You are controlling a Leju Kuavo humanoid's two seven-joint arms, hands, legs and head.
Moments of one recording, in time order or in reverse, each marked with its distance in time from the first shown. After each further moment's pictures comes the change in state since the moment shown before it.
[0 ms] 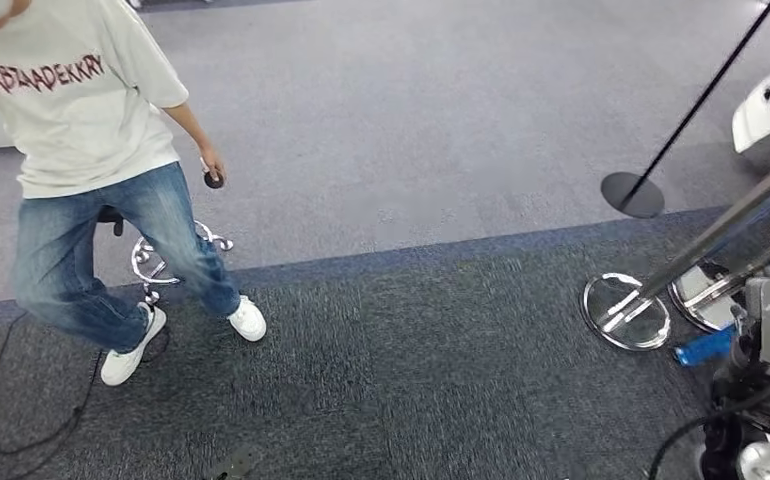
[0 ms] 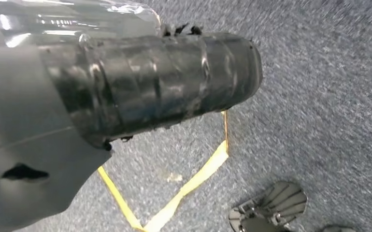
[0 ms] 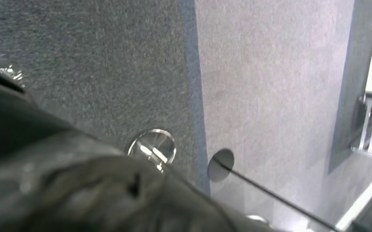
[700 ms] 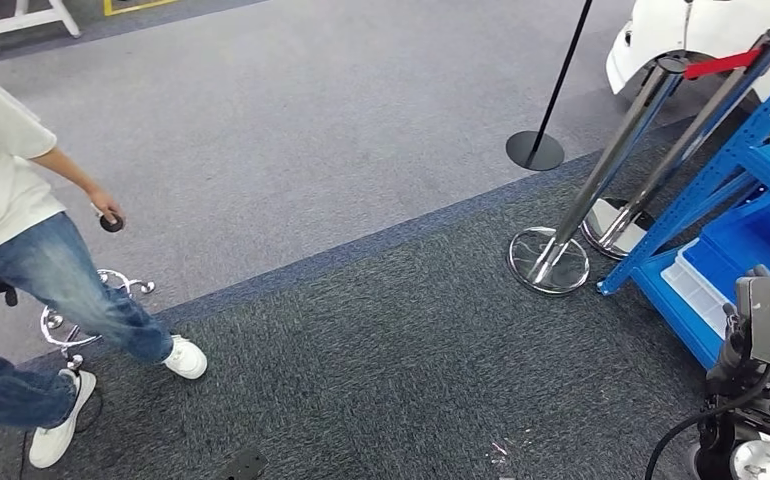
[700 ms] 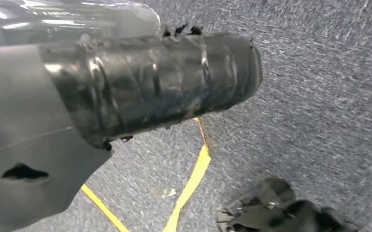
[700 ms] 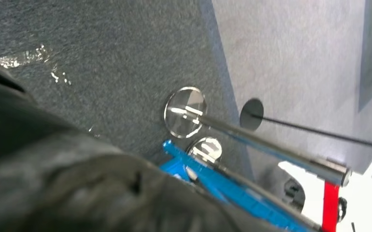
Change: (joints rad) left arm 0.013 -0.001 0.000 0.000 0.005 0.000 -0.003; right arm -0.004 -0.005 0.026 0.003 0.008 -0.001 0.004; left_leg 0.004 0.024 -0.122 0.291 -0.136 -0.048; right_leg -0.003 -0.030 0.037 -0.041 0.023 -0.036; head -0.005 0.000
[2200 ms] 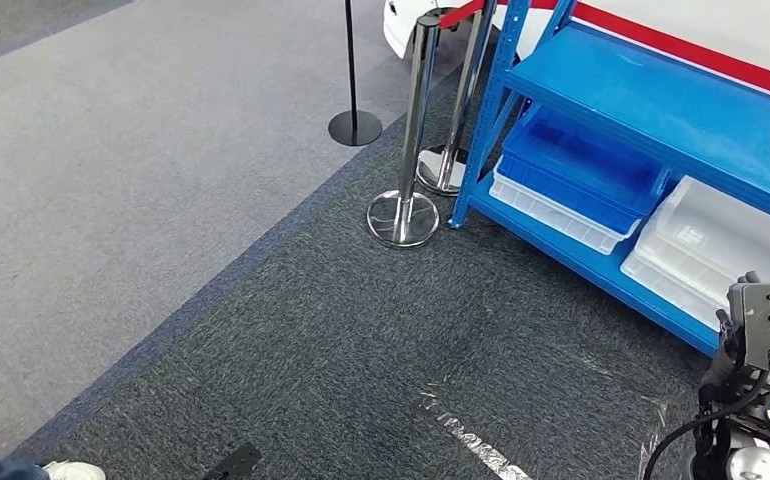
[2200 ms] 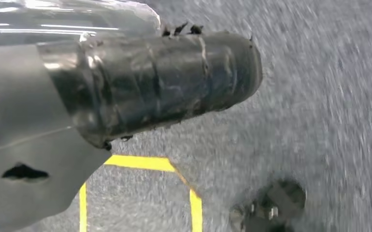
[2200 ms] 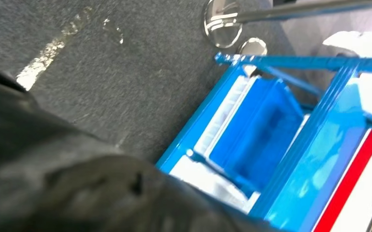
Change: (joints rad) left arm -0.008 -0.003 -0.001 0.000 0.001 -0.005 -0.001; right arm -0.004 -0.003 0.028 0.009 -0.009 -0.009 -0.004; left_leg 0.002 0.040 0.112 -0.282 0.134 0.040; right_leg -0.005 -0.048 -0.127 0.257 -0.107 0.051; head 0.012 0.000
